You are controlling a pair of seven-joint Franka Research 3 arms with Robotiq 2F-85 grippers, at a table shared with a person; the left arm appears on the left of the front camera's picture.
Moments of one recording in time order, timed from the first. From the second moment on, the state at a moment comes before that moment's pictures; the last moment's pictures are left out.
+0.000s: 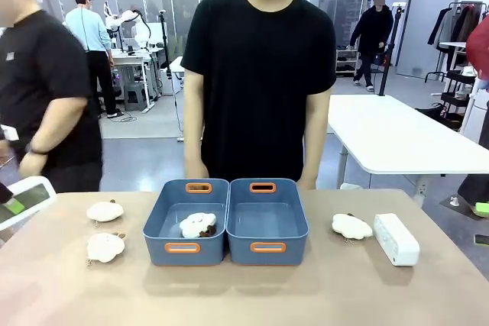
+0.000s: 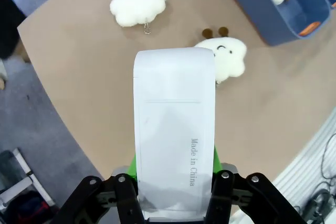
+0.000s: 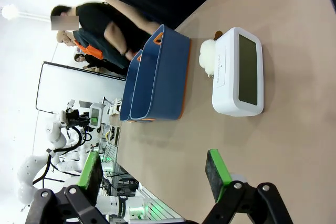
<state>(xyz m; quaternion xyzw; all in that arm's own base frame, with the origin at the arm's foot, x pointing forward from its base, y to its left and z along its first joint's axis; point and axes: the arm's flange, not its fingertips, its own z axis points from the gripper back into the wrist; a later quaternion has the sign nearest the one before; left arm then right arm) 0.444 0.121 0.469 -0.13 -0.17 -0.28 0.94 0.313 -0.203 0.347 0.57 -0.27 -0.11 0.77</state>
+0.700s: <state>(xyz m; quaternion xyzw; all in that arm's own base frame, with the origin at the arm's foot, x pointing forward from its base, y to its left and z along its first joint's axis) 0.375 0.059 0.519 -0.24 -0.17 -0.24 0.92 0.313 -0.203 0.347 0.57 -0.27 -0.11 0.77</state>
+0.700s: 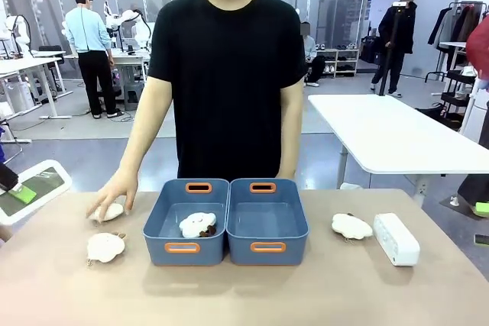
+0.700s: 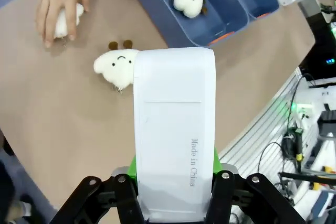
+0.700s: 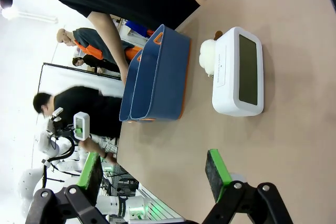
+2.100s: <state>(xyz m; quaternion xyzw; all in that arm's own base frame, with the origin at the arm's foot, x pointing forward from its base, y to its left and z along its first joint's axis) 0.276 0.245 0.550 -0.41 -0.29 -0.21 0.84 0.313 -0.203 0.347 0.57 -0.27 -0.11 0.77</state>
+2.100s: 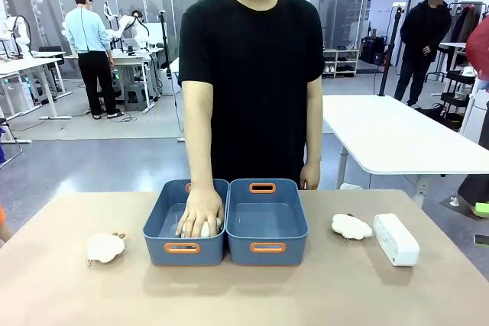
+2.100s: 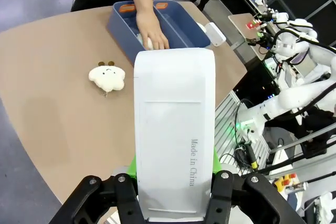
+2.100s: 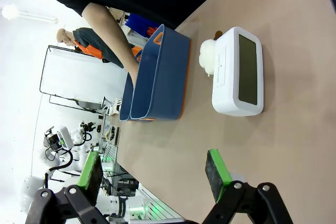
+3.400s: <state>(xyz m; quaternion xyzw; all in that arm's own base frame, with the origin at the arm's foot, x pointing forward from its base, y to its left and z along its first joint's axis) 0.300 0.098 0.560 -0.40 -0.25 -0.27 0.84 0.313 -0.202 0.347 0.57 -0.27 -0.11 0.77</state>
